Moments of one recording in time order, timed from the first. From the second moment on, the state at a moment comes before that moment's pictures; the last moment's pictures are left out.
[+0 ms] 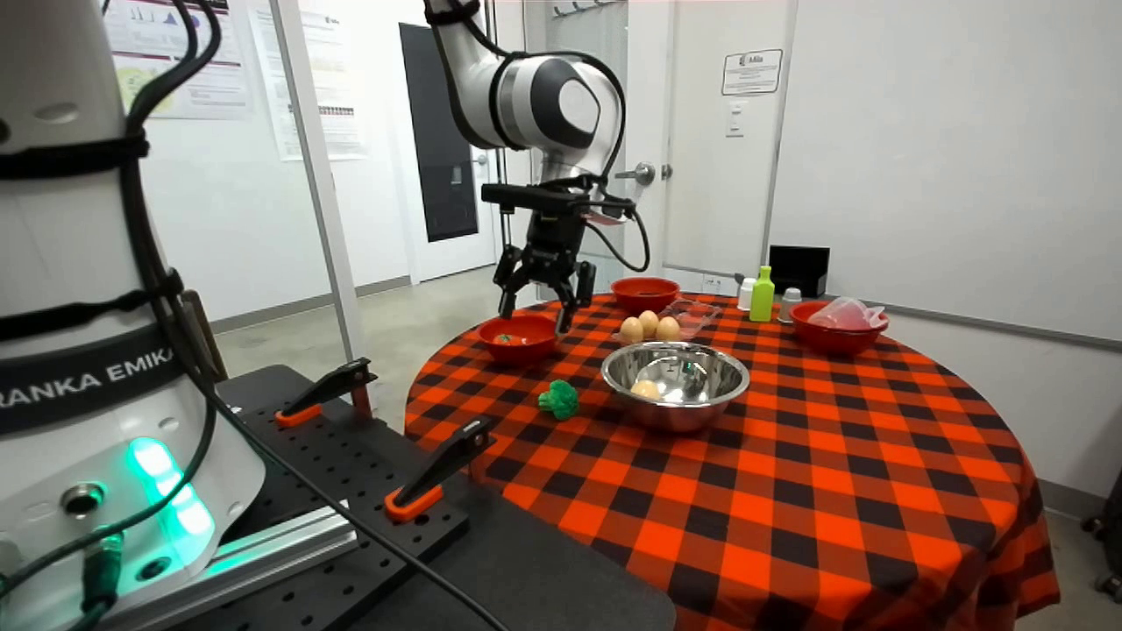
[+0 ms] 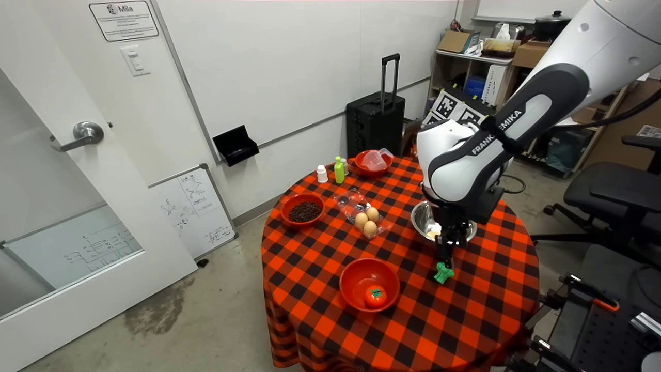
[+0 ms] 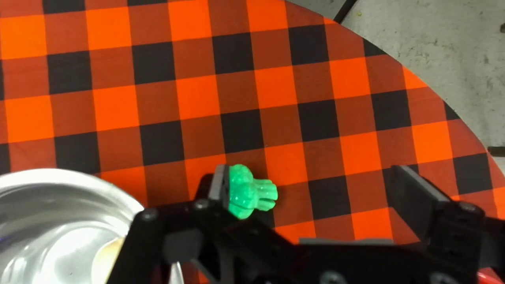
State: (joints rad) arm -0.03 0.41 0.04 -2.29 0.01 2.30 -0.14
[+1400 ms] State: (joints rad) arm 0.07 0.61 -0.03 -2.28 -0.09 2.47 0.06
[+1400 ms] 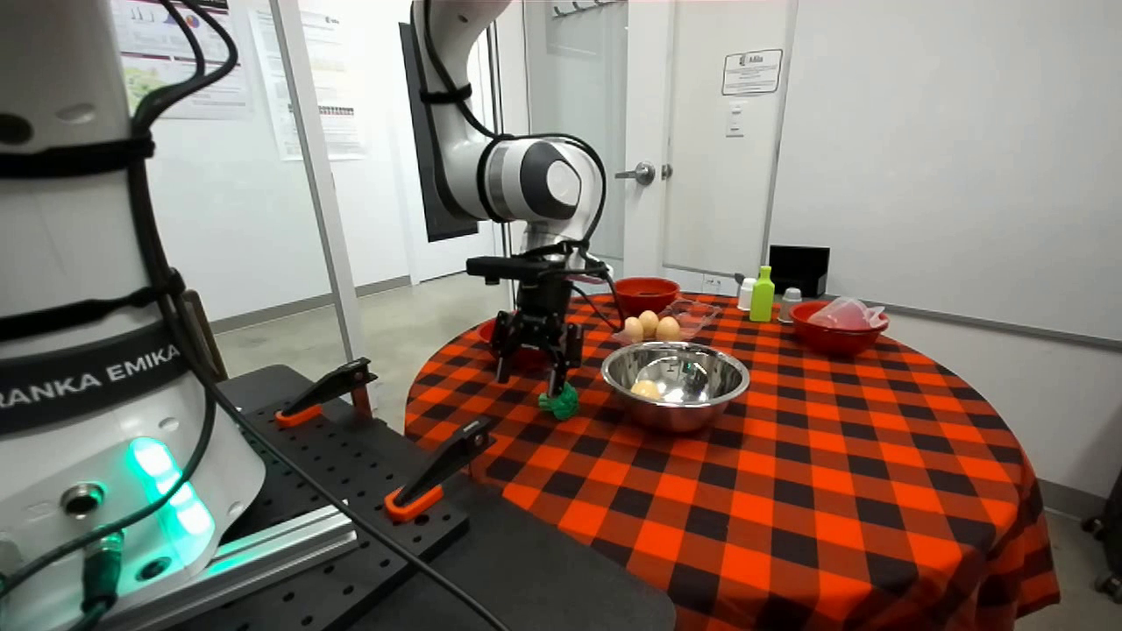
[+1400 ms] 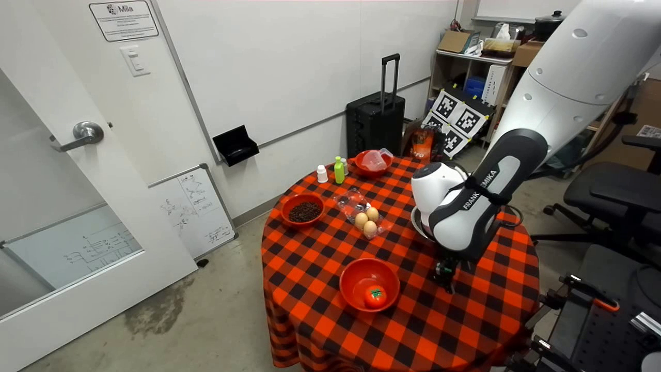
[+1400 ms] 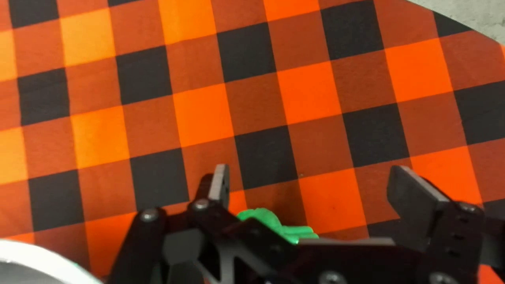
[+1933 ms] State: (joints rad) arm 0.08 0.64 -0.05 -2.22 -0.10 2.47 0.08
